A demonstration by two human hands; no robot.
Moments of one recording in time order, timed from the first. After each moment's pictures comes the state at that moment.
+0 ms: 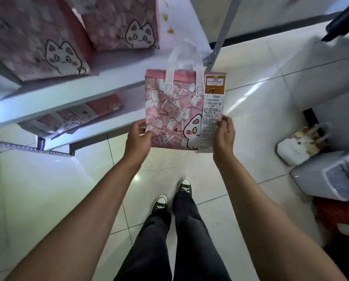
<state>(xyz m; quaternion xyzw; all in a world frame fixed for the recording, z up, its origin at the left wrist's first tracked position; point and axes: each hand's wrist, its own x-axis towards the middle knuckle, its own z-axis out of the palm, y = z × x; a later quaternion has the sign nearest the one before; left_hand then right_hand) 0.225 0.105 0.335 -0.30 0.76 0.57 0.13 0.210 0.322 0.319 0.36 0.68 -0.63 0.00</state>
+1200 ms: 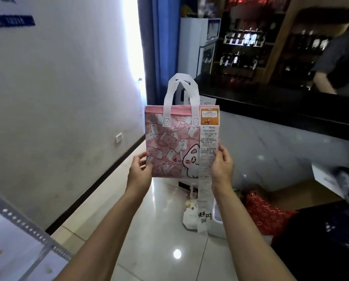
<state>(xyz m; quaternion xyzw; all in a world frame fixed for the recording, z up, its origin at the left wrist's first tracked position) 0.180 0.627 0.648 0.20 0.69 0.66 0.21 0.321 0.786 0.653 0.41 0.51 -0.60 -0.46</state>
